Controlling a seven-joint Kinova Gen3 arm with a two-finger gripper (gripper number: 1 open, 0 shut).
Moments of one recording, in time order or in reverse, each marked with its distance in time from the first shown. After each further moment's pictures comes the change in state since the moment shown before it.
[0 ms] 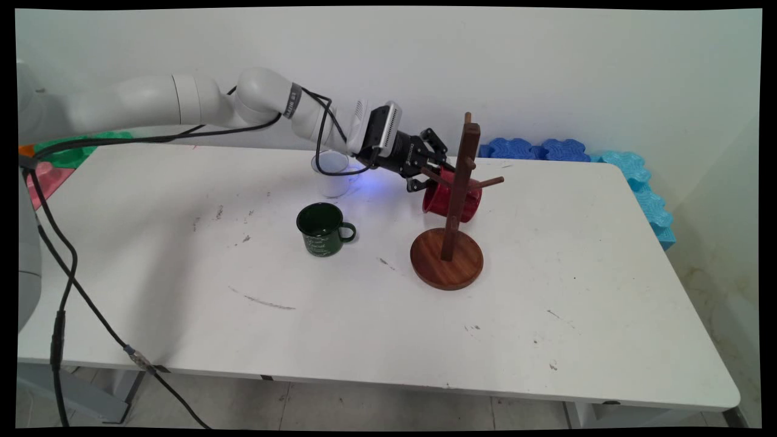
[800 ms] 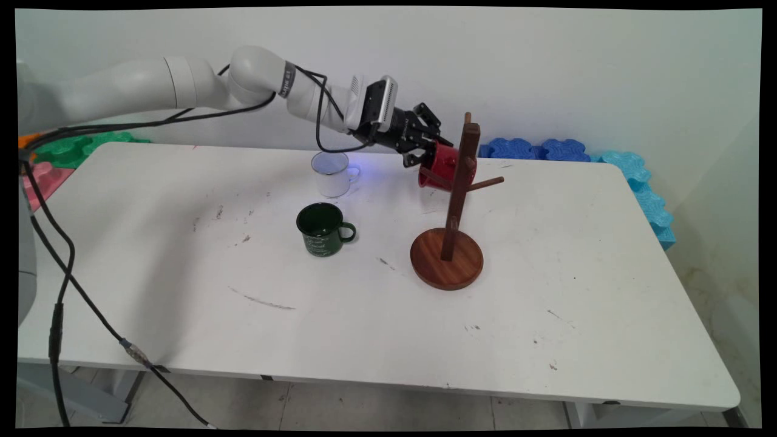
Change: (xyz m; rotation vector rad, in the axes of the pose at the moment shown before) arm 0.000 -0.034 -0.018 0.067 -0.050 -0.001
